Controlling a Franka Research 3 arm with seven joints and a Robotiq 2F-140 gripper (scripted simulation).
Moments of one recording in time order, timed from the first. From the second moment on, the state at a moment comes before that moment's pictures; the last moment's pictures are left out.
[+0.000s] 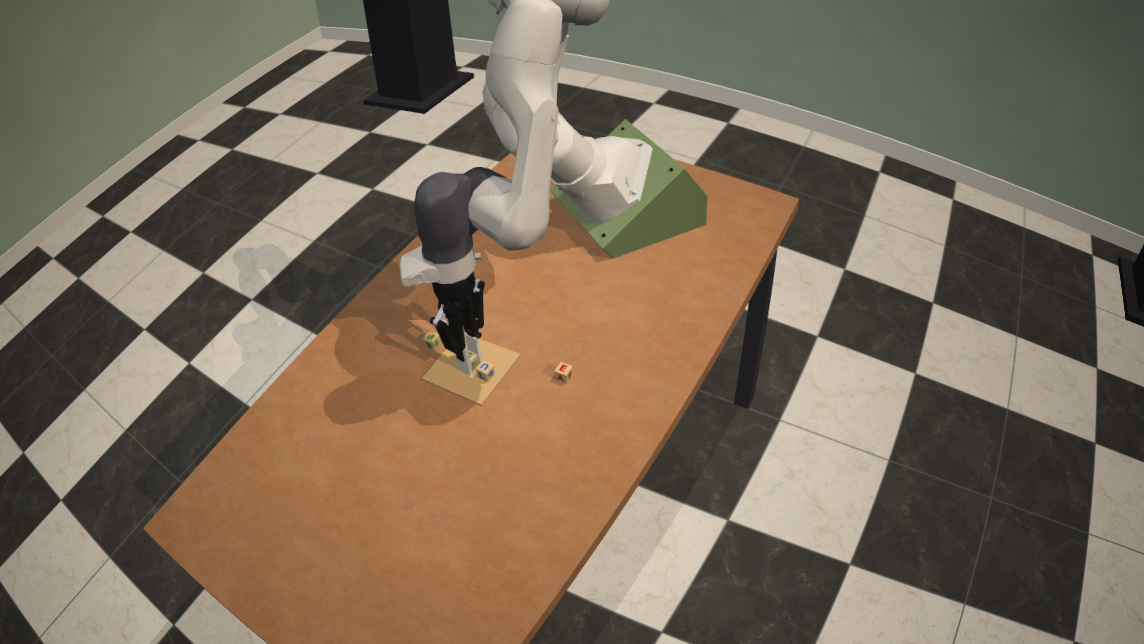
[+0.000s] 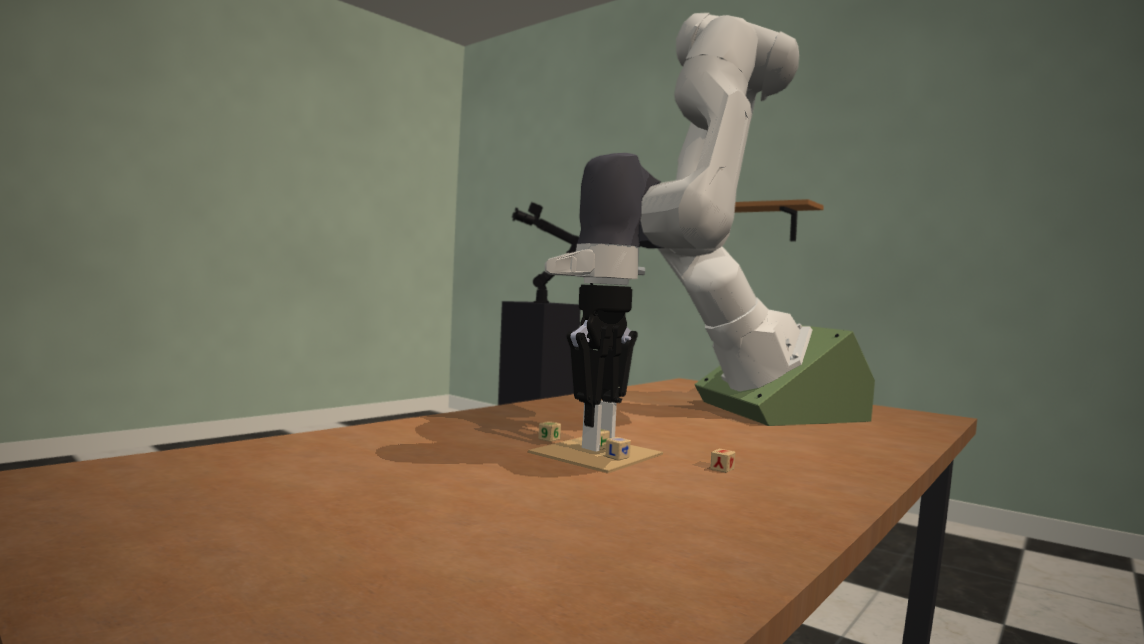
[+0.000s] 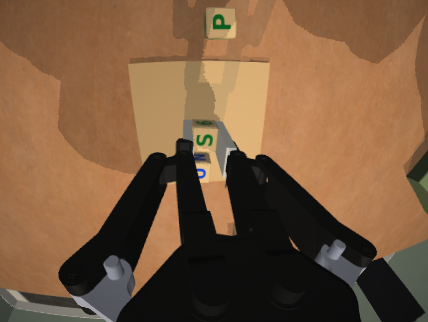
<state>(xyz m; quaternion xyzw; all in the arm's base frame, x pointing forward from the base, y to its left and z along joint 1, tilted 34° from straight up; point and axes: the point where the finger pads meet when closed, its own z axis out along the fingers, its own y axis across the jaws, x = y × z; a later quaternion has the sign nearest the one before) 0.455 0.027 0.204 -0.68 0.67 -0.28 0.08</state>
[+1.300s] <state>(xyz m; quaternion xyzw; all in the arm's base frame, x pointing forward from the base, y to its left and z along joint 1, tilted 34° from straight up) 0.456 0.026 0.200 -0.68 0.67 -0.28 0.08</state>
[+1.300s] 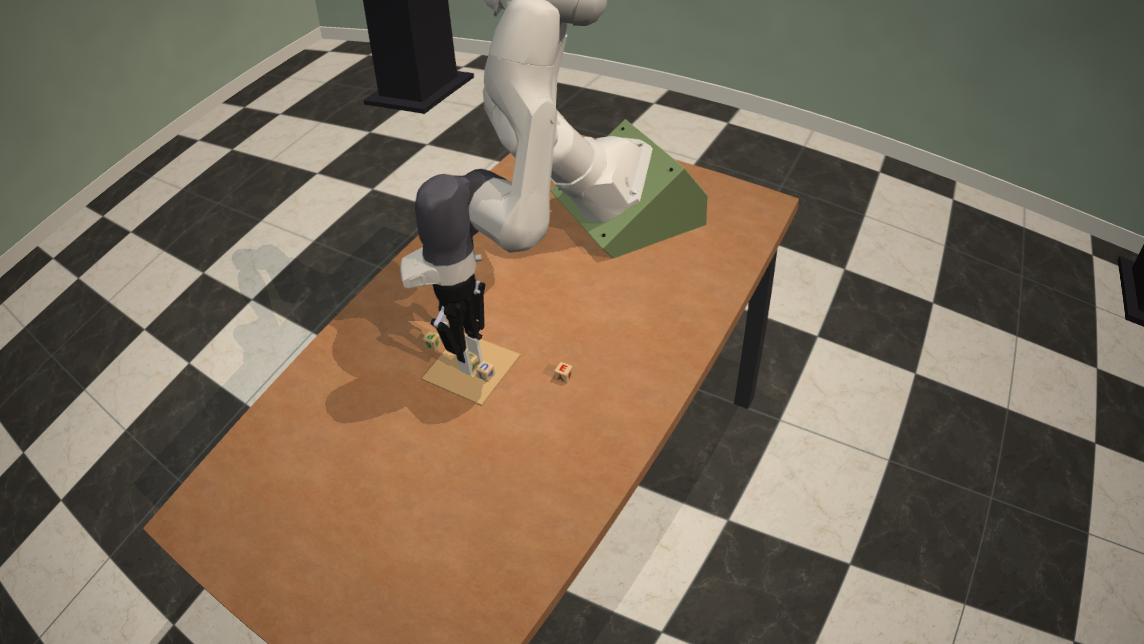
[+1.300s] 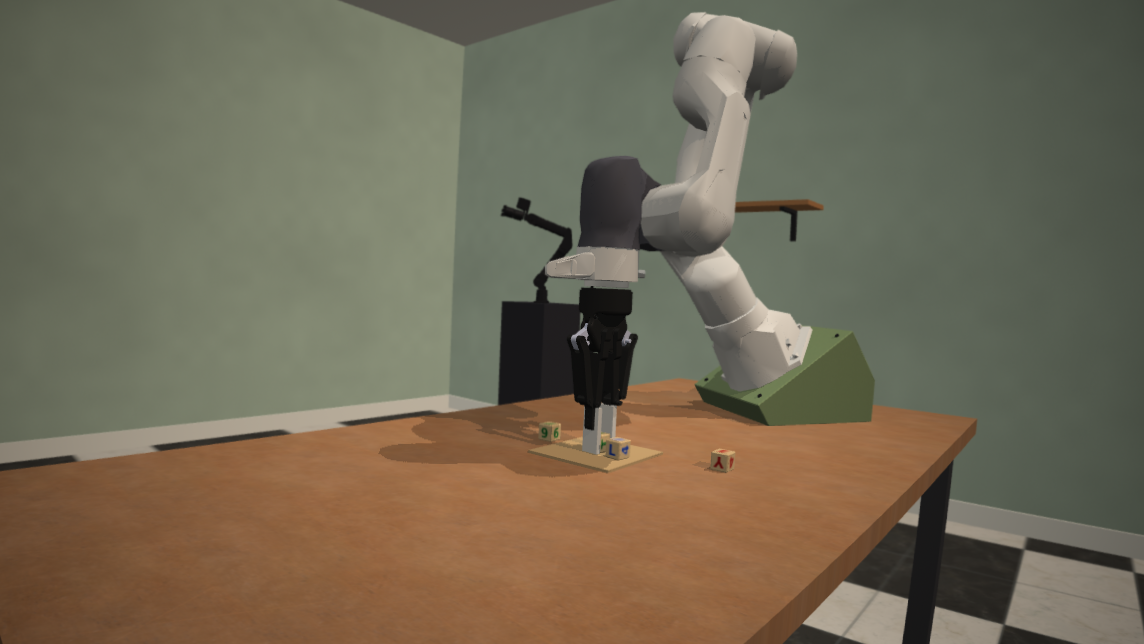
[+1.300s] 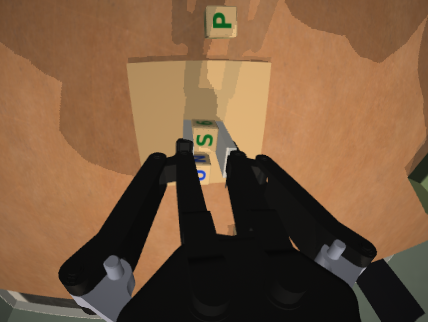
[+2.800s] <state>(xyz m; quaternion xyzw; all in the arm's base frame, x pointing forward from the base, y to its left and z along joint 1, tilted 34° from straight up) 0.457 0.026 0.200 -0.68 0.67 -0.28 0.08</state>
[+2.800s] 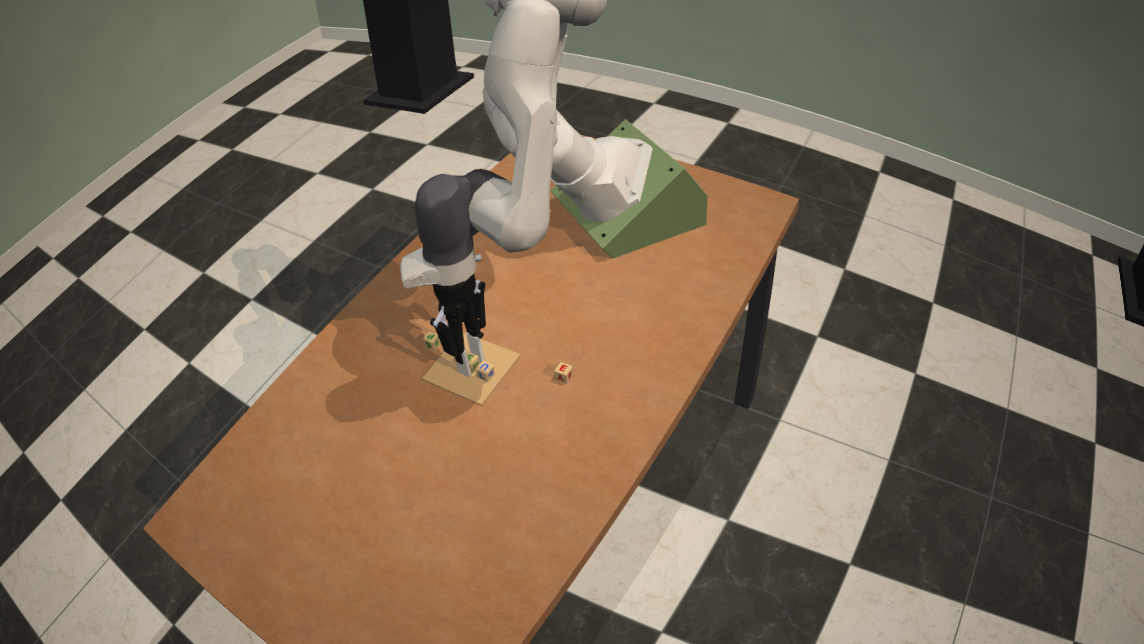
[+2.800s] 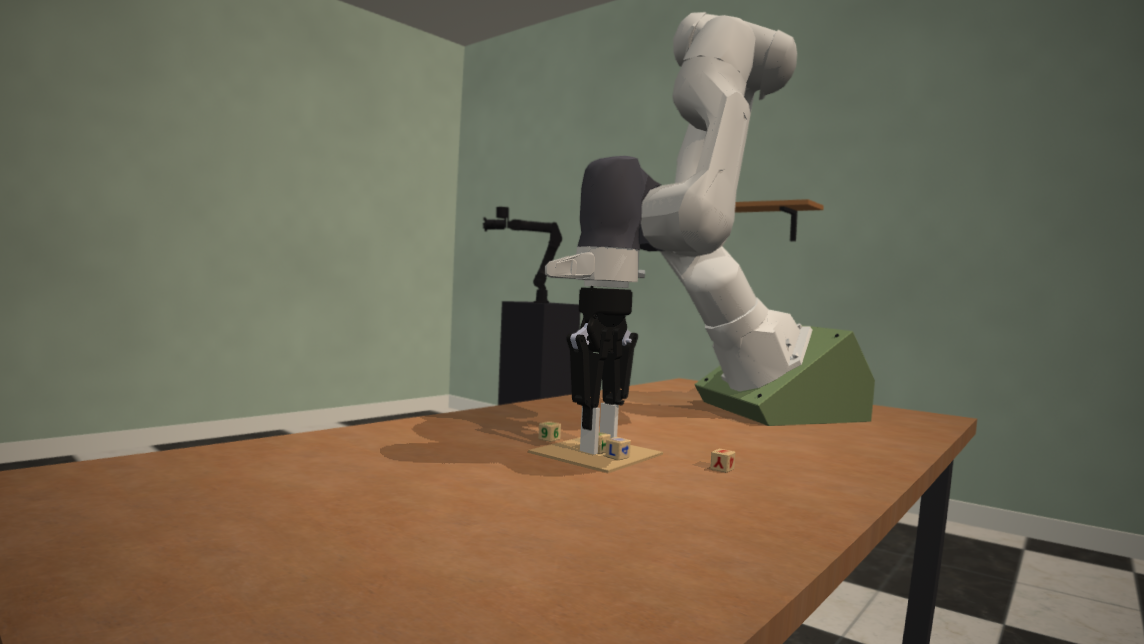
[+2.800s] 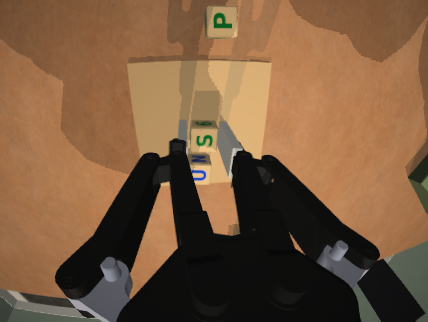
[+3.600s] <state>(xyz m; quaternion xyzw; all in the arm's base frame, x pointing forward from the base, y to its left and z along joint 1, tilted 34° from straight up) 0.453 0.030 0.218 -0.68 0.67 -0.29 0.08</state>
